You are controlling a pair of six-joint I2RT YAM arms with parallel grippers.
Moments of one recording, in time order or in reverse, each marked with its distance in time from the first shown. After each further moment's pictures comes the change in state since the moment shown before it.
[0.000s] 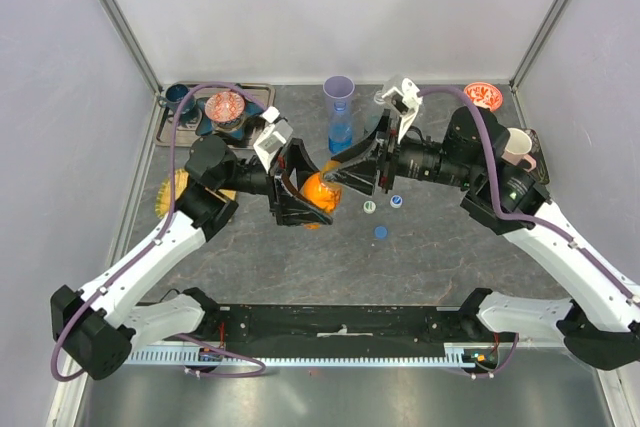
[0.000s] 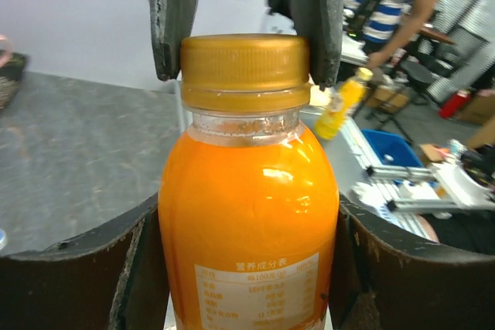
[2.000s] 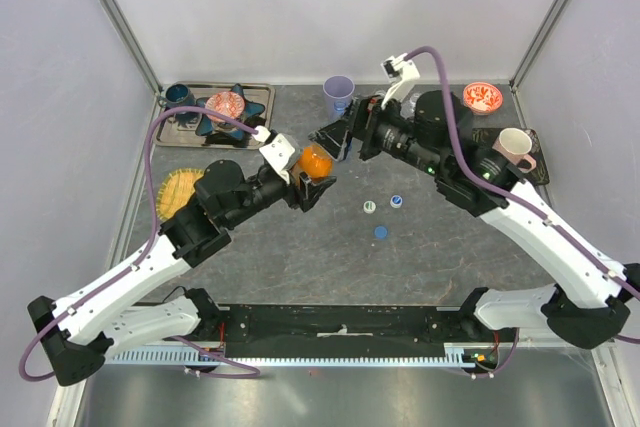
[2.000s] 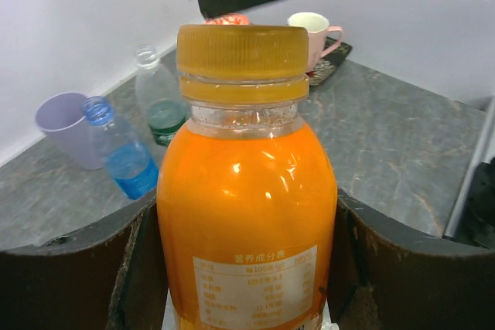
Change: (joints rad) left arm -0.247 -0.130 0.005 -0.362 -1.003 0.562; right arm 0.020 0.110 0.116 -0.066 0.428 0.214
